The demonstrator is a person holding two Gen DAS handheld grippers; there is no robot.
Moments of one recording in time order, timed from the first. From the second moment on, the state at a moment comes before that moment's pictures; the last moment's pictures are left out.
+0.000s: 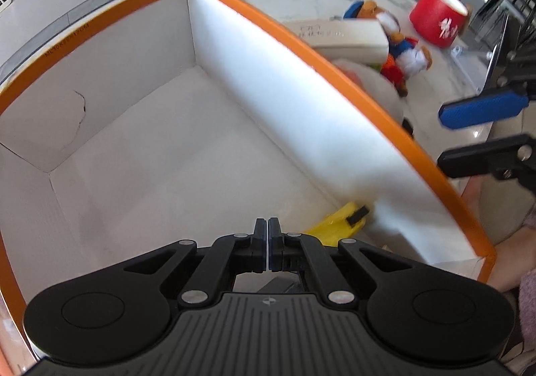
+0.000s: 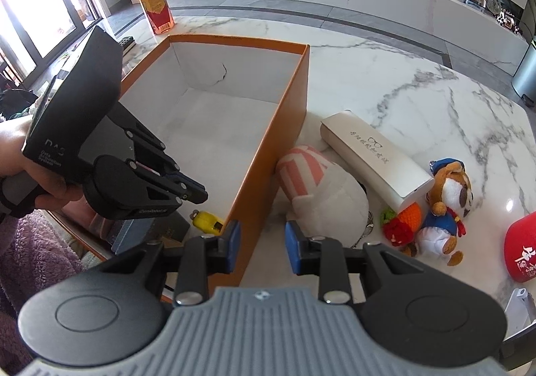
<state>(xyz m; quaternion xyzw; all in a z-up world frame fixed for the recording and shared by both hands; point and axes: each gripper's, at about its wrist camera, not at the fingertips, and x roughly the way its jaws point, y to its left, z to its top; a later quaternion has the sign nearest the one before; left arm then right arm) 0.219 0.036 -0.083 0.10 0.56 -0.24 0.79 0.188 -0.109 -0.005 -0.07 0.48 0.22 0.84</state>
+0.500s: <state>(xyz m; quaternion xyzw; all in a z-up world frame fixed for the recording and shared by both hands) 0.199 0.014 -0.062 0.14 0.51 -0.36 0.77 0.190 -0.108 -0.007 -0.07 0.49 0.21 0.84</state>
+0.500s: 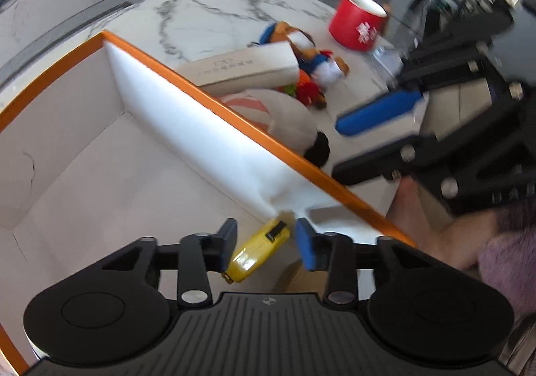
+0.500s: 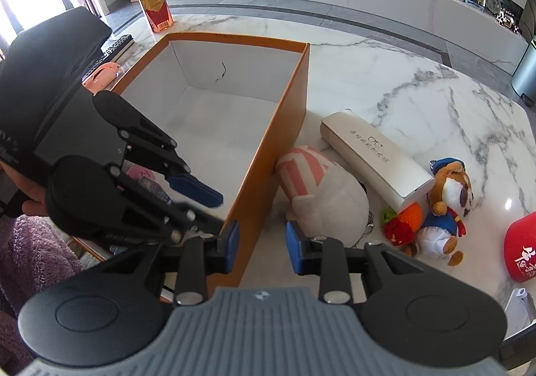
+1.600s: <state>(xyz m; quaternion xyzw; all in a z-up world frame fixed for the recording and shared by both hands) 0.259 0.047 -0.117 0.00 0.66 -0.29 0.69 0.209 -0.096 -0.019 -0.09 0.50 0.20 0.84</state>
